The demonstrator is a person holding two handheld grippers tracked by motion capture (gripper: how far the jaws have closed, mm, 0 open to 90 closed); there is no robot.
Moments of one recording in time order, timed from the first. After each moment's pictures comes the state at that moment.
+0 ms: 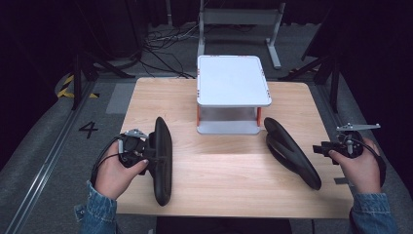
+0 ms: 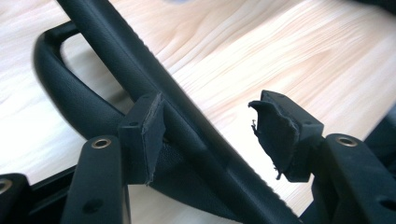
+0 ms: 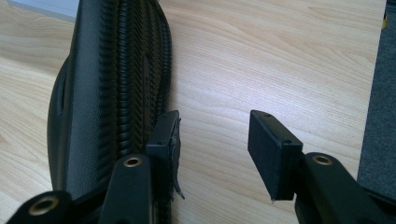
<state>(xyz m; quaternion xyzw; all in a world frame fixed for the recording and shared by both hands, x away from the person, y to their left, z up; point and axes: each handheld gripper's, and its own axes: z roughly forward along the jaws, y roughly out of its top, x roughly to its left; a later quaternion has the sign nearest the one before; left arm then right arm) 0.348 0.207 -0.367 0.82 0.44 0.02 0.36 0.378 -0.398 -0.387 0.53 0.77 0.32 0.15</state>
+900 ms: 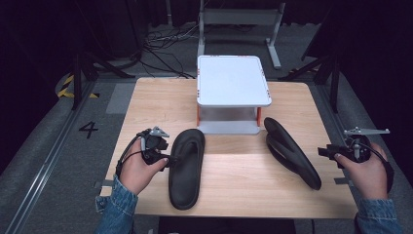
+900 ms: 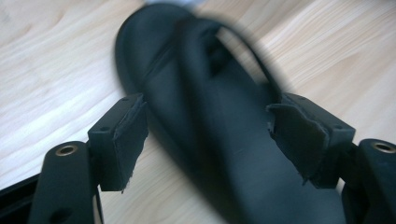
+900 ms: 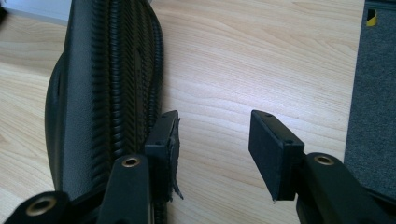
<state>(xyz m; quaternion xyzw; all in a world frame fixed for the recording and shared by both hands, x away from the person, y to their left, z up) 0.372 0.172 -0.396 0.85 0.42 0.07 0.30 0.365 -0.409 -0.387 0.55 0.76 0.32 0.16</state>
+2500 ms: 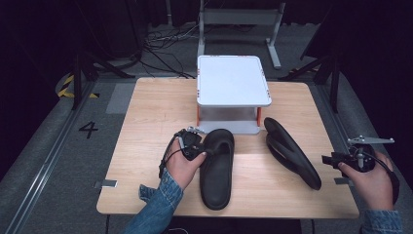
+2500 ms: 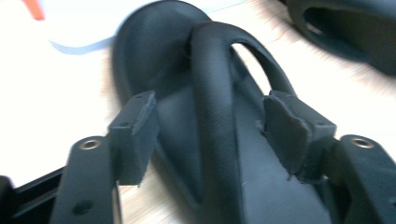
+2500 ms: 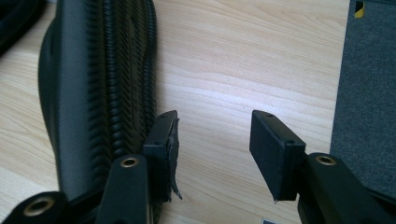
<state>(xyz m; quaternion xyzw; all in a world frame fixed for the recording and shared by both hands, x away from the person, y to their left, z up) 0.389 0.077 -0.413 0.81 0.46 0.03 0.37 0.342 -0.413 -0.392 0.55 0.76 0.31 0.17</state>
